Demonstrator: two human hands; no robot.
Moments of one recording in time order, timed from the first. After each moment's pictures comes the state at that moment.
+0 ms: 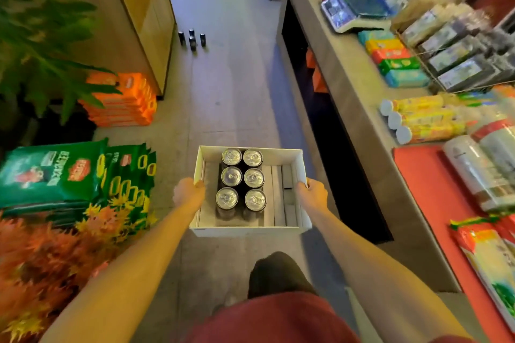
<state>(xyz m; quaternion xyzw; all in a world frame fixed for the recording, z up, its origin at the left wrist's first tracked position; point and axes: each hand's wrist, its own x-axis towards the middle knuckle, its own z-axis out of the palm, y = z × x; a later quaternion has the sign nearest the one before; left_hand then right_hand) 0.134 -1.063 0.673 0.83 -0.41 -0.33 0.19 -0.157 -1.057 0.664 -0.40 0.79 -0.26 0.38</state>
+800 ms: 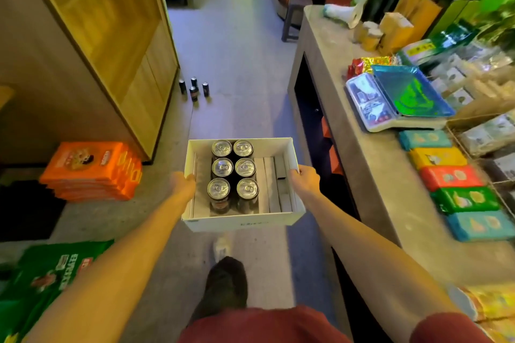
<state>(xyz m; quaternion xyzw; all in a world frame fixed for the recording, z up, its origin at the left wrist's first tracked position) 0.132 -1.677 0.691 0.83 -0.35 -0.34 0.27 -0.164 -1.695 0.725 -0.48 0.76 -0.23 0.37</state>
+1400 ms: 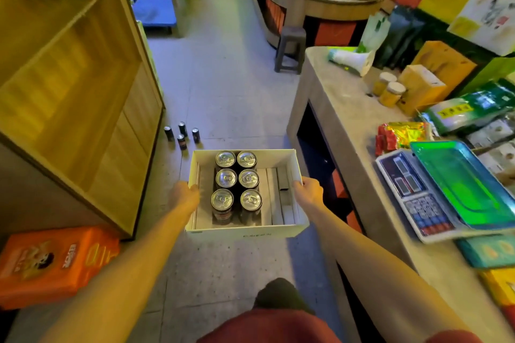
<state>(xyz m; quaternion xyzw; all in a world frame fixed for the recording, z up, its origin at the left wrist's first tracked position) 0.198 -2.104 0.709 0.81 -0.37 -0.37 0.28 -0.098 -2.098 0.745 -0.45 0.77 -0.26 0.36</state>
